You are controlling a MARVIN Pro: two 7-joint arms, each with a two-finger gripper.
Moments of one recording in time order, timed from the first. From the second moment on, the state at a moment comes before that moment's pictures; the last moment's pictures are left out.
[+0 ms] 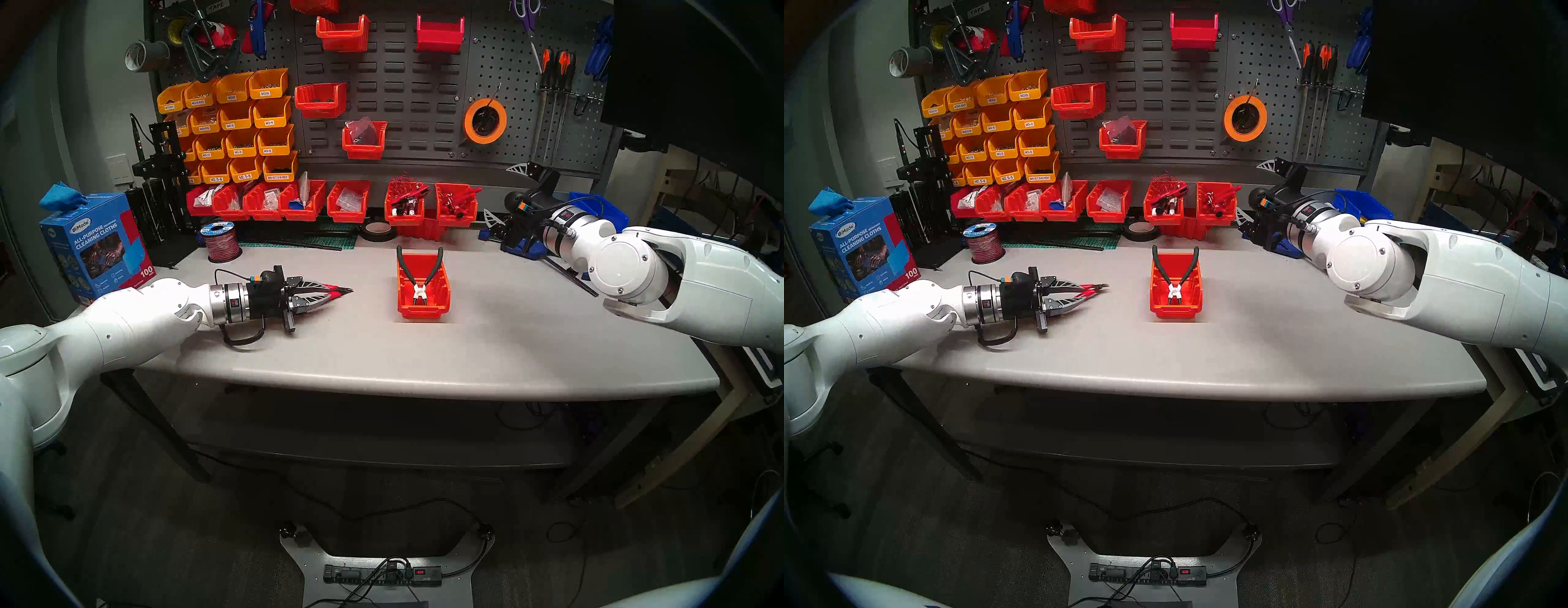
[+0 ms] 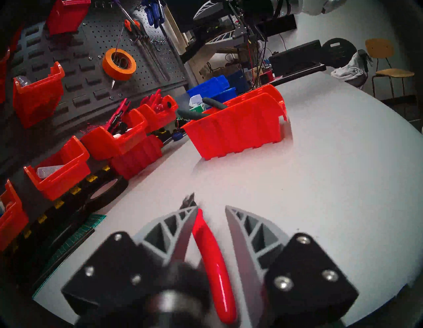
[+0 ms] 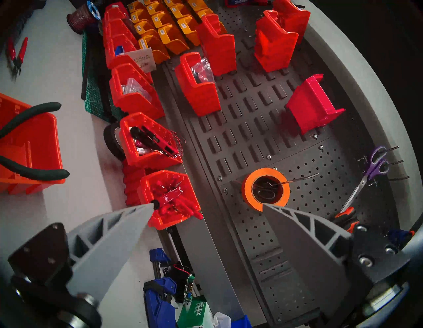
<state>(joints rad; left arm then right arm) 0.41 -0.72 0.01 -0.88 -1.06 -0.68 -0.83 0.21 -0.44 -0.43 -1.79 0.53 0.16 -0.35</state>
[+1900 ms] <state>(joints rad) 0.48 -0.56 -0.06 -1.25 -1.15 -0.83 -0.69 0.10 -0.70 -0.32 -1.65 1.06 0.30 -0.18</state>
